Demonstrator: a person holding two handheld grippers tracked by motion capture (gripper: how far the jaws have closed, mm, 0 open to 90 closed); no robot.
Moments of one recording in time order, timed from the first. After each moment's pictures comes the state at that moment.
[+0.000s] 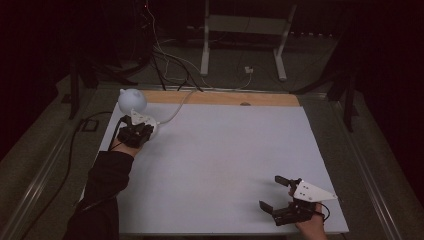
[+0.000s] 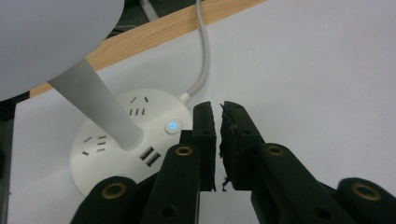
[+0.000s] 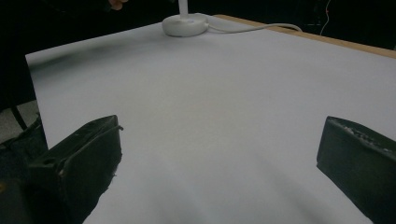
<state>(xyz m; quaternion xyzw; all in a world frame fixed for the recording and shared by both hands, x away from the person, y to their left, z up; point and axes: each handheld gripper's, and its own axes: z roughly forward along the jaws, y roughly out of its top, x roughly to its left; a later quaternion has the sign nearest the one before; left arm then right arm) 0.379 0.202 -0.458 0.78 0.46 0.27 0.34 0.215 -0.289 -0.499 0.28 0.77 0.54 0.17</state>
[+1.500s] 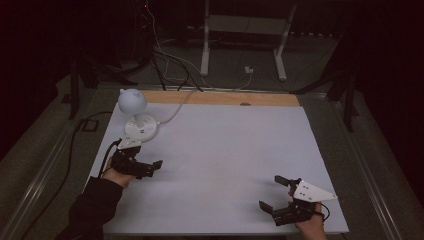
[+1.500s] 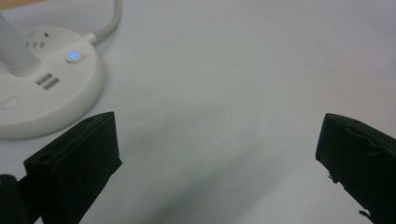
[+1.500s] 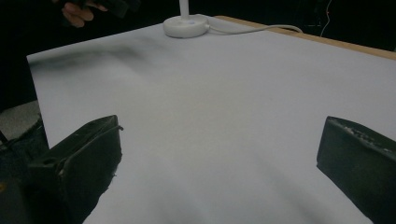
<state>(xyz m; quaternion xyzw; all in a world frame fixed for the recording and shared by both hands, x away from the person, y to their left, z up) 0.304 0.209 -0.475 0.80 0.43 0.14 0.40 0.215 -0.288 -0.499 0.28 0.77 0.54 0.16</state>
